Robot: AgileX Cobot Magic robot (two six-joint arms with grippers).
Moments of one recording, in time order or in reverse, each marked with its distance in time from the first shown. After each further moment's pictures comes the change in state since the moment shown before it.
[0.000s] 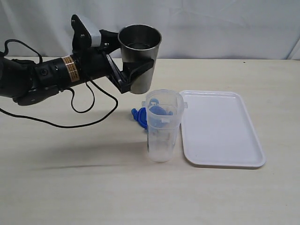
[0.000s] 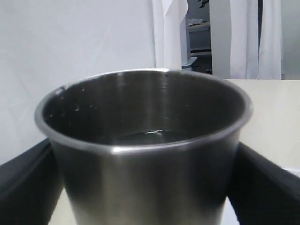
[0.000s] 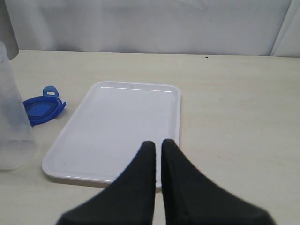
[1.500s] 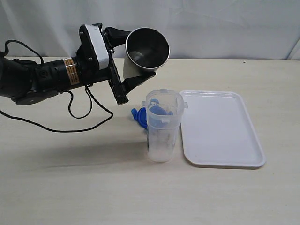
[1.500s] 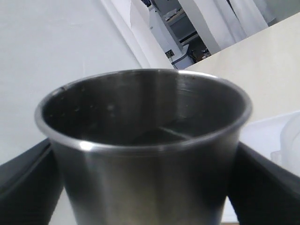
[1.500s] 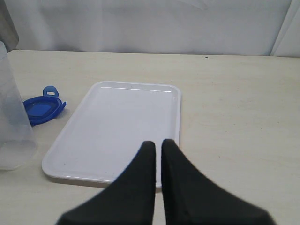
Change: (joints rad) left arm 0.000 0.000 0.000 0.097 -0.050 0.416; right arm 0.000 0.000 0.000 0.000 0.000 0.000
